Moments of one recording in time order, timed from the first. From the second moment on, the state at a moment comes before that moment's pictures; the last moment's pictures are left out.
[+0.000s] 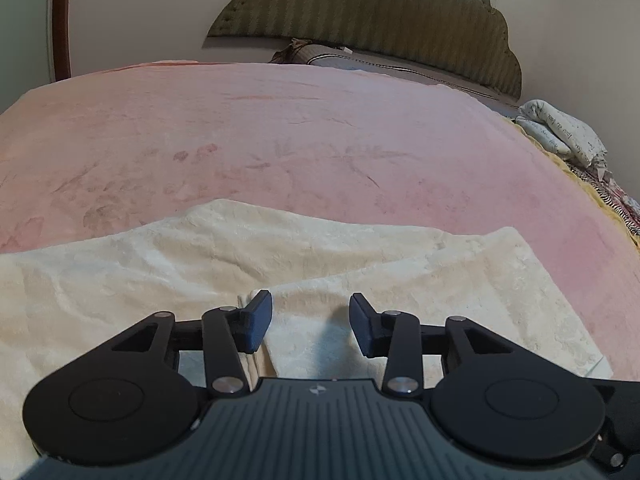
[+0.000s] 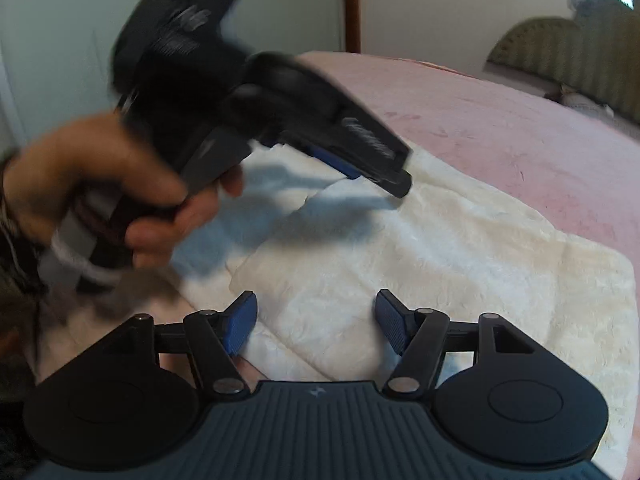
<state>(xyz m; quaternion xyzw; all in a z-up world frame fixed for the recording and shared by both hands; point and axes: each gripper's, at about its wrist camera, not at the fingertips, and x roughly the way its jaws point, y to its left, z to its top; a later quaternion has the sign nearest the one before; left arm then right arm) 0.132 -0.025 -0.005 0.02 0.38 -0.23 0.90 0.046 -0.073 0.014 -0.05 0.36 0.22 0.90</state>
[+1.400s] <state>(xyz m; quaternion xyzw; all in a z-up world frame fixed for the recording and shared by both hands) 0.117 -0.048 -0.016 0.09 0.36 -0.27 0.89 0.152 -0.149 0.003 -0.05 0.39 0.09 0.92</state>
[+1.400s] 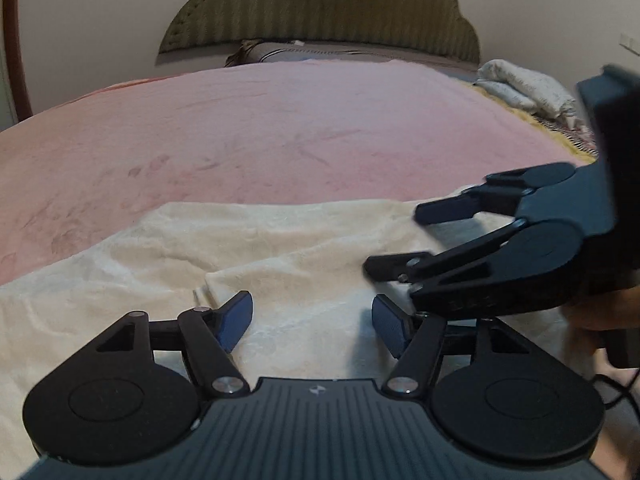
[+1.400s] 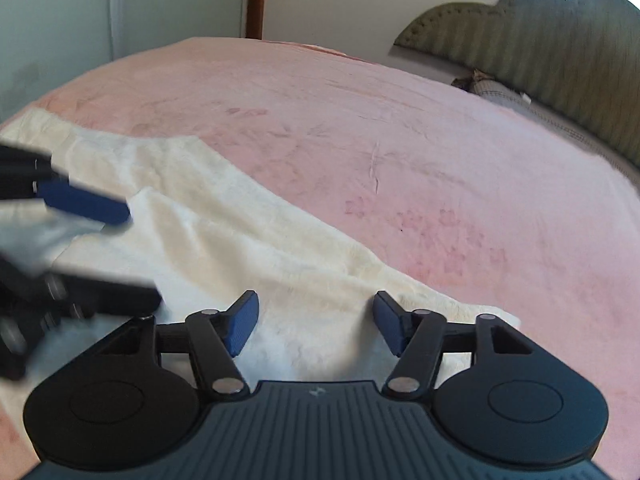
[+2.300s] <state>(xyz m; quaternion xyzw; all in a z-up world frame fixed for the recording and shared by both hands) 0.032 -0.149 -0.029 0.21 0.31 -0.35 0.86 -0.009 -0.218 0.028 -0.04 0.31 -0.06 0.95</state>
